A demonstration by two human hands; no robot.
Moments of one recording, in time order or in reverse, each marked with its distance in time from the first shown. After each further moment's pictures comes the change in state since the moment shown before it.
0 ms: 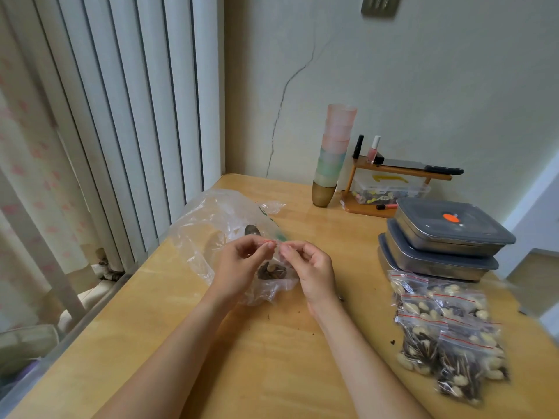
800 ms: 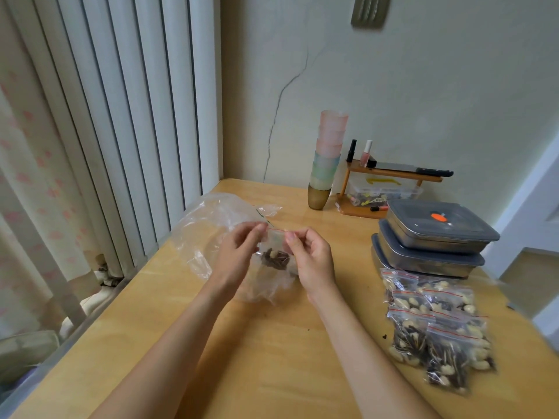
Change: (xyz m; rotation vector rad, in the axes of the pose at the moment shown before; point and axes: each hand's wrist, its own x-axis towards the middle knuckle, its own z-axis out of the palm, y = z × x) left_hand -0.003 0.037 0.006 0.040 0.087 -0.031; right_hand 0.005 -0.023 0.002 -0.135 0.063 -0.081
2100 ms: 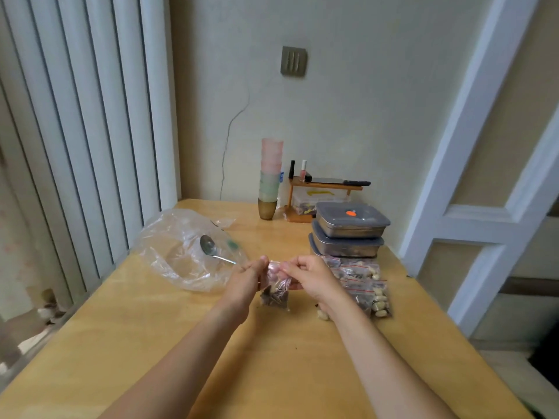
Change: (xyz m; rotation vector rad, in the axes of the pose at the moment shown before) left_hand -0.085 0.021 0.087 -0.178 -0.154 -0.359; right_hand -0.086 -0.071 -0.106 -0.213 -0.100 0.267
